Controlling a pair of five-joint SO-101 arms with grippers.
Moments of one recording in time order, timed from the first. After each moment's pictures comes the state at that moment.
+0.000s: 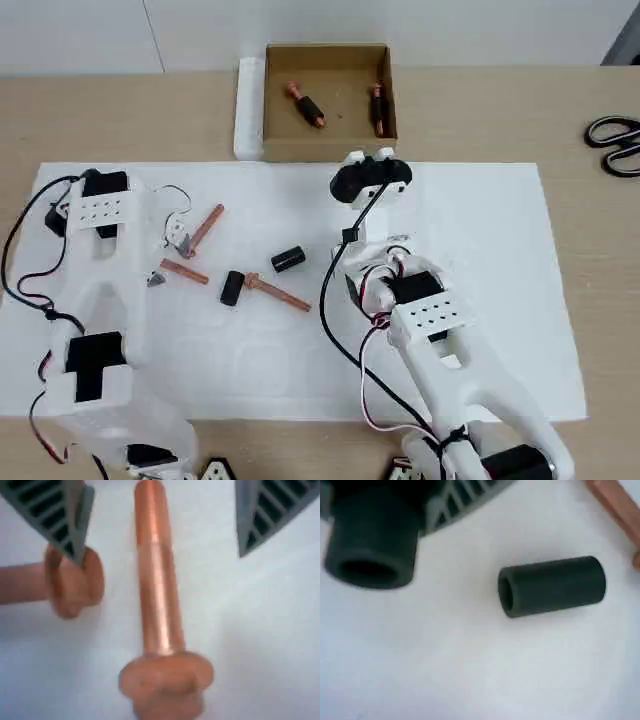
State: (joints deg) left arm -14.6 10.8 9.1 83.4 55.3; right arm -21.9 -25.5 52.8 31.3 -10.2
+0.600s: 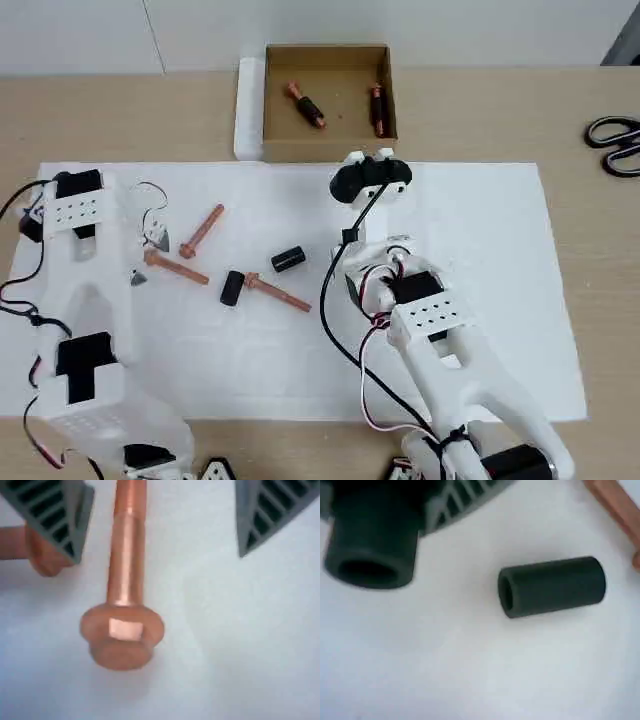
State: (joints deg) left arm -18.7 10.9 6.9 84.5 55.3; right arm -21.9 -25.5 52.8 31.3 -10.2
